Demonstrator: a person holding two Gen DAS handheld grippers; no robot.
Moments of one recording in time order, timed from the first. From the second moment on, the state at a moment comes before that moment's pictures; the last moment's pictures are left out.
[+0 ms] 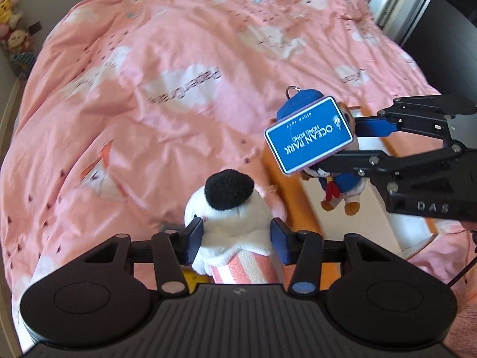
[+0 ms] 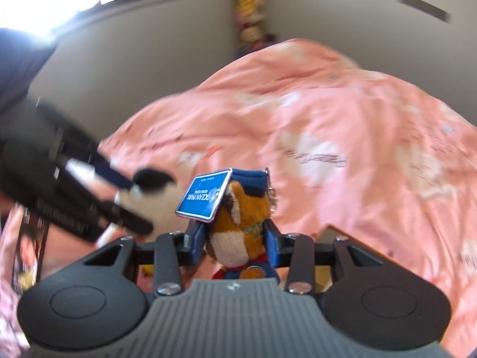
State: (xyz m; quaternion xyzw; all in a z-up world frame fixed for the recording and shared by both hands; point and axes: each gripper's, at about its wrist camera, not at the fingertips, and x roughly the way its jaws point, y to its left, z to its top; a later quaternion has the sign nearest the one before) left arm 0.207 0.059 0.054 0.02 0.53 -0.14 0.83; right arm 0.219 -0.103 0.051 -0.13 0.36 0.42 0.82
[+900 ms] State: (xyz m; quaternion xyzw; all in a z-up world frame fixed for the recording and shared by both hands) left arm 0.186 0.071 -0.031 -0.04 0.65 -0.09 0.76; right arm 0.270 -0.210 -0.078 0.02 0.59 0.23 0.77
